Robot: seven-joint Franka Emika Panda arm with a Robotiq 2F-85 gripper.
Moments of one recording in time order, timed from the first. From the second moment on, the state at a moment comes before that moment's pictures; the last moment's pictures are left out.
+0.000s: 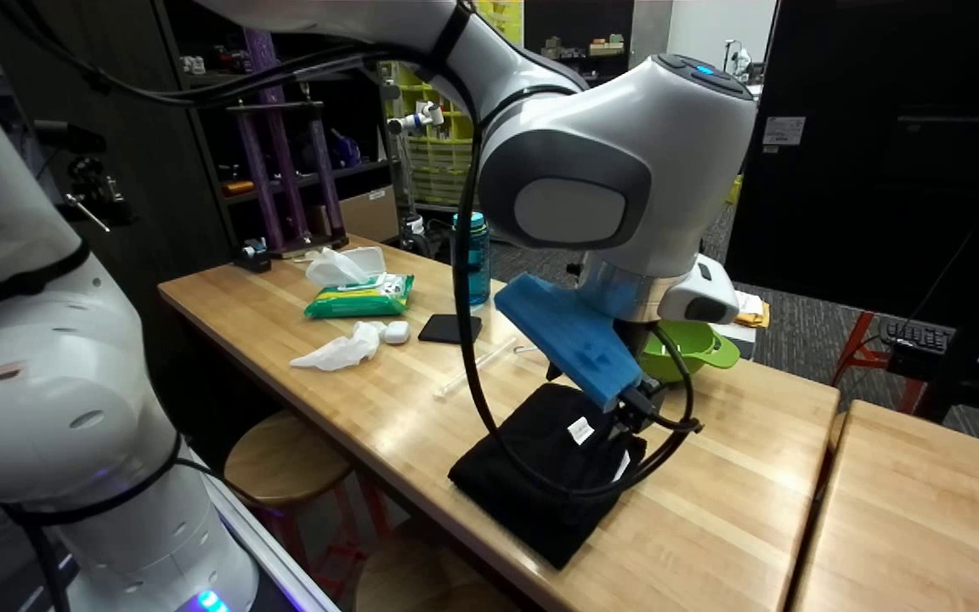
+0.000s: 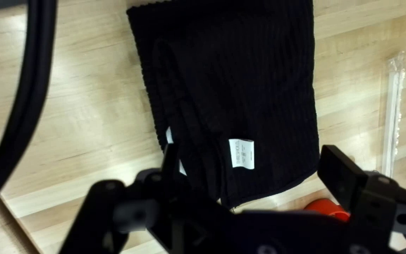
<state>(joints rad) -0.30 -0.13 -0.53 -2.38 0.23 2.19 -0.66</state>
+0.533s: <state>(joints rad) -0.32 -0.06 -0.52 -2.32 0.32 2.19 -0.77</state>
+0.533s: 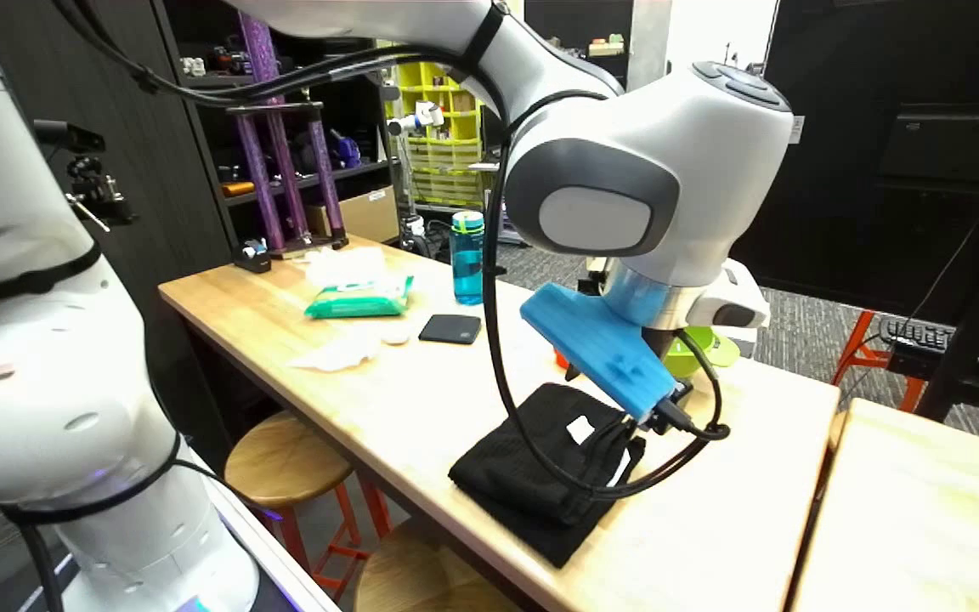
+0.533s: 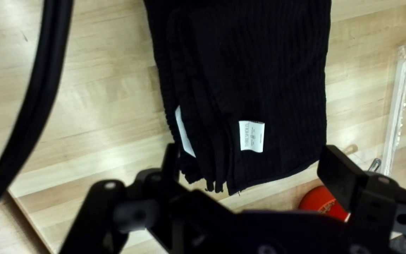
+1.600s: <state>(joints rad) -0.40 0.19 -0.39 -2.16 0.48 2.19 -0.90</state>
